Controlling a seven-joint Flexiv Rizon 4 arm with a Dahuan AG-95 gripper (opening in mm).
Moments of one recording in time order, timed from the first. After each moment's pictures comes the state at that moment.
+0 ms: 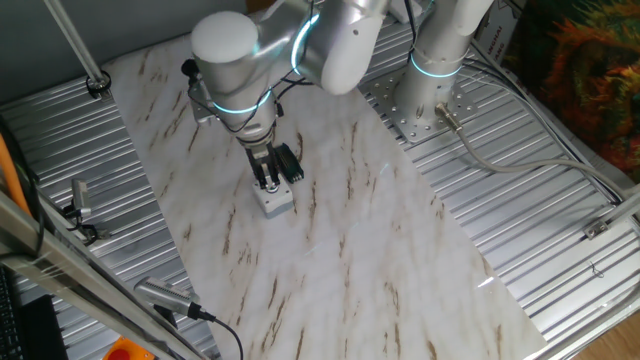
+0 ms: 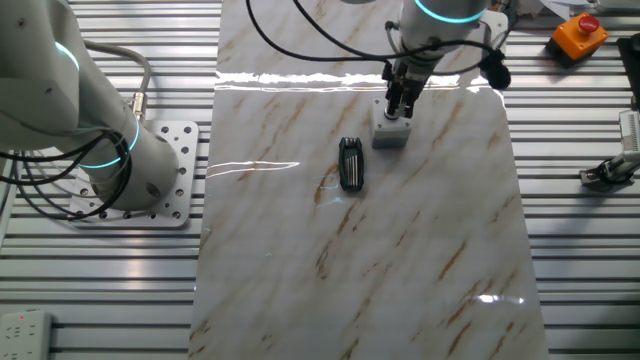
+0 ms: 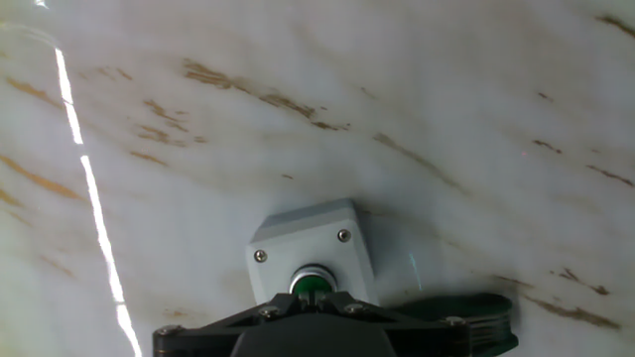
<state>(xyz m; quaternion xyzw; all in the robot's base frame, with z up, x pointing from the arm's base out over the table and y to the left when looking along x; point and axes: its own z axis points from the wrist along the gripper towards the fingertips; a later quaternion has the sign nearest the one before) 0.499 0.096 0.097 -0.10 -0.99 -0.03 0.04</state>
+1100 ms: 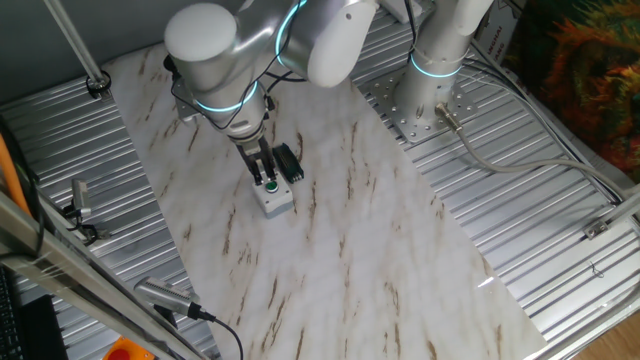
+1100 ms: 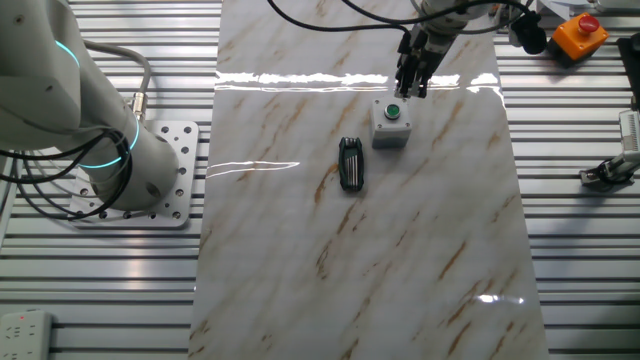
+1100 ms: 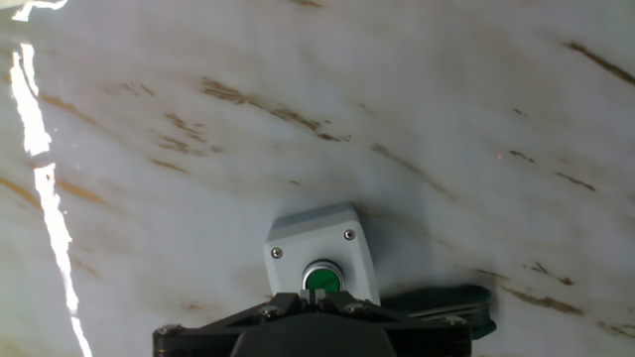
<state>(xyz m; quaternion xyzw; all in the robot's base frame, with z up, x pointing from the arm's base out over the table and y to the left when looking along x) 0.500 0.098 0.132 -0.09 -0.99 -0.01 0.07</state>
